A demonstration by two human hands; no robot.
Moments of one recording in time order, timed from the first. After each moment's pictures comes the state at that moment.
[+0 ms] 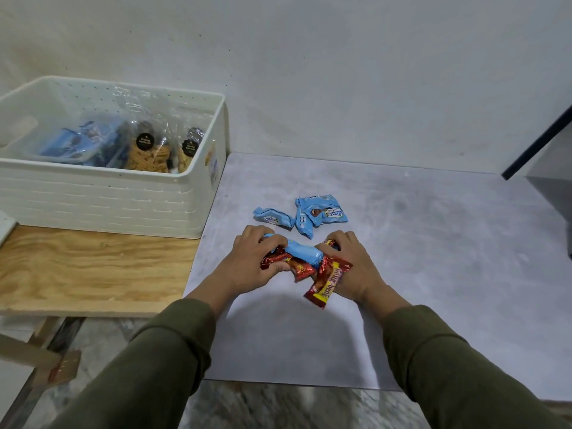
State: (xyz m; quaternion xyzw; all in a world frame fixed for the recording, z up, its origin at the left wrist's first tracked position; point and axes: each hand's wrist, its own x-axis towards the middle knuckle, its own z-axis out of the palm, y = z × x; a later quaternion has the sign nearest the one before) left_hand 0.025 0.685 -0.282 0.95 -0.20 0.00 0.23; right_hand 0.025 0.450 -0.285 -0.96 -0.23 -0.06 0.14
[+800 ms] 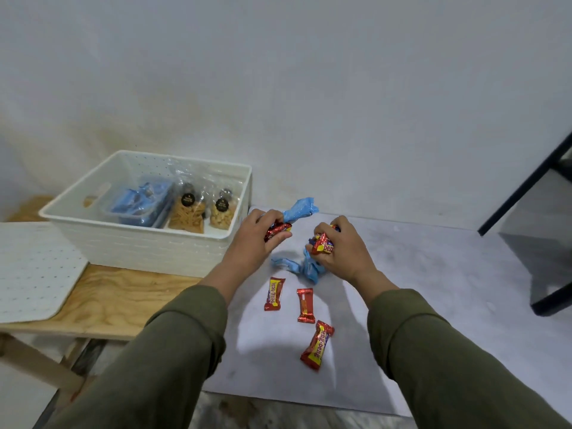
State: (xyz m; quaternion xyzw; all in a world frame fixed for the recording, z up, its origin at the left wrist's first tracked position) left_hand 0.031 0.703 -0.109 0.93 -0.12 0.12 0.34; right_hand 0.037 0.498 -0.110 -0.96 -0.15 -0.09 0.23
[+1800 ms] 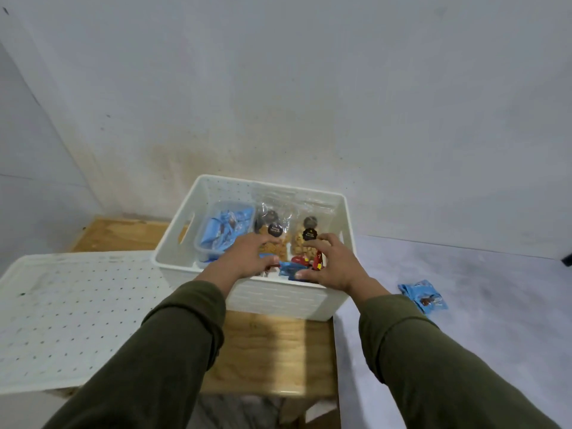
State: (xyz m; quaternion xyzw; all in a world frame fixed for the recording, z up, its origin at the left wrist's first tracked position) left_hand 0.120 0.977 -0.114 0.94 -0.08 -0.09 0.31; right_hand 0.116 0.759 -0.112 -0.95 -0.14 0.08 0.26
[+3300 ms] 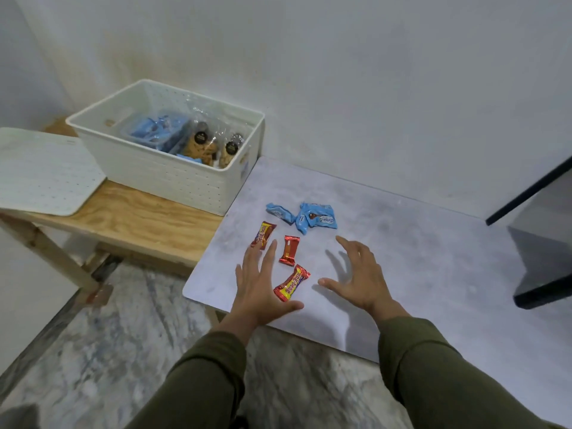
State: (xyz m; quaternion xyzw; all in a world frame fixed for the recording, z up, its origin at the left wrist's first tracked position) left_hand -0.117 0.603 -0.218 0.95 0.10 -0.06 0.28; right_hand -0.045 0.393 -0.191 -0.97 -0.12 0.08 0.21
